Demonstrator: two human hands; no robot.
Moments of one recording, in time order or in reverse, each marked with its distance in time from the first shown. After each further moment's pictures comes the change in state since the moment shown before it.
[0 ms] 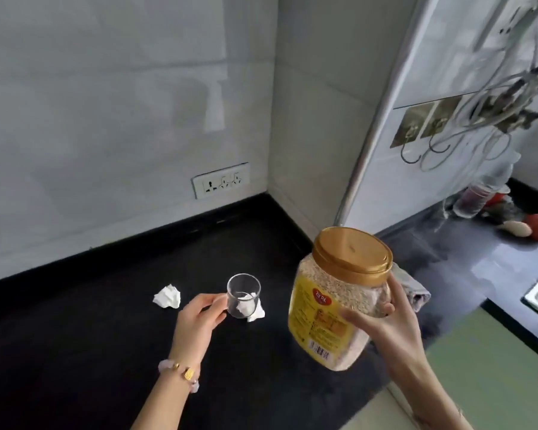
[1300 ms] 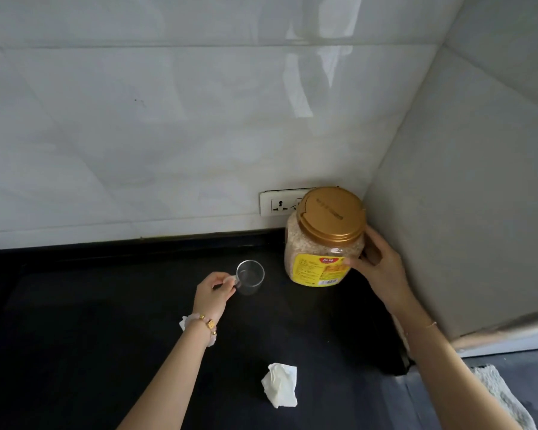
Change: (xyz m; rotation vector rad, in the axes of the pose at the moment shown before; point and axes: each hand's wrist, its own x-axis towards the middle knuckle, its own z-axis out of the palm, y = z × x) left_hand 0.183 -0.013 -0.026 0.046 0.414 -0.172; right_hand 0.290 0.025 0.154 -0.087 -0.598 -0.130
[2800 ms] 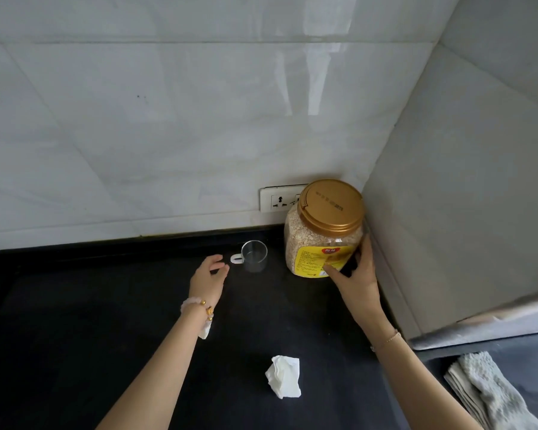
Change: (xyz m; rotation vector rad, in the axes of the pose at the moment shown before) left_hand 0.027 0.003 -0.014 0.285 -0.005 0.051; right_hand -0.027 0.019 0.048 -0.237 0.250 0.140
